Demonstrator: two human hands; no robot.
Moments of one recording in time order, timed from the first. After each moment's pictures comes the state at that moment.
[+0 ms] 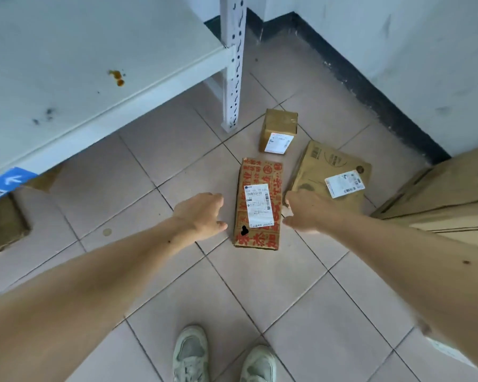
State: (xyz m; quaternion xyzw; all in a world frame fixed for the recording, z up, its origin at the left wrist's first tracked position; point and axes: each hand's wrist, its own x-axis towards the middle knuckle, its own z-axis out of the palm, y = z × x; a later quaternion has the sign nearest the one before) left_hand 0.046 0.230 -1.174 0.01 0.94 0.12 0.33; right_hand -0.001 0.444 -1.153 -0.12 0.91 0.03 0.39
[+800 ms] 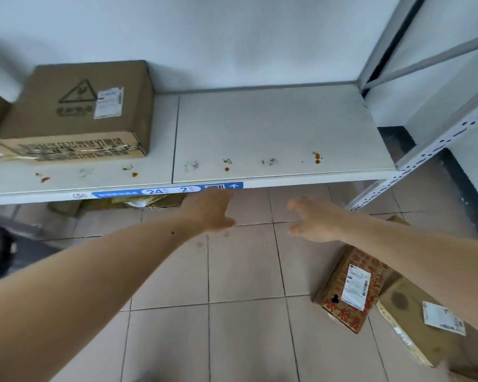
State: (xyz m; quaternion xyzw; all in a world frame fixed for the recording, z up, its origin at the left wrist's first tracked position) left_hand 0.189 -0.028 -0.971 -0.24 0.93 0.16 0.21; right_hand 0.049 0.152 -0.950 -0.40 0.84 0.04 0.36
